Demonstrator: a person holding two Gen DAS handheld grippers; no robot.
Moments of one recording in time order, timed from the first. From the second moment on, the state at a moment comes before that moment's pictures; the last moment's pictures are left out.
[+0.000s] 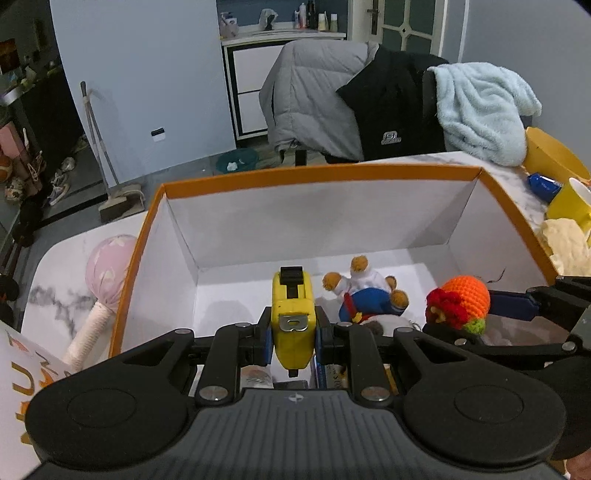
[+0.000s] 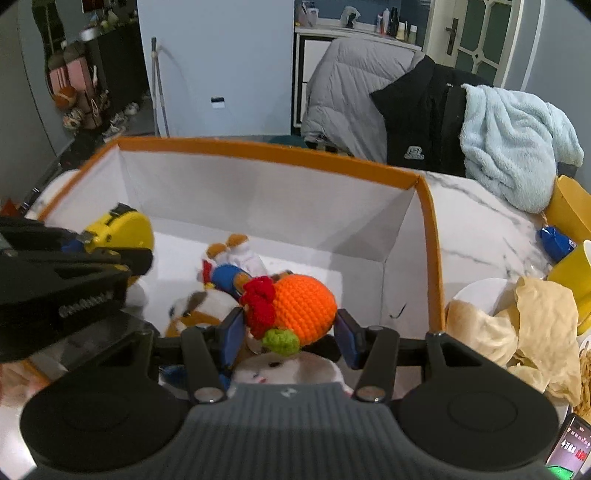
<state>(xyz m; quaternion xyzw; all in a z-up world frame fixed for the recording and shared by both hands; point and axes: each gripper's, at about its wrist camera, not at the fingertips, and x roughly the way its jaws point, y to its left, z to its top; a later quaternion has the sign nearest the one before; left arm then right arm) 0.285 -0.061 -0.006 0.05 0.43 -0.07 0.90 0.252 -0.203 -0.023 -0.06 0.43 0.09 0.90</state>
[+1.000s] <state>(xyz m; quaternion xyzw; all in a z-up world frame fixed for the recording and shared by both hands) 0.250 -0.060 0.036 0.07 0.40 -0.09 0.91 0.217 -0.210 0.010 -0.06 0.40 0.11 0.91</state>
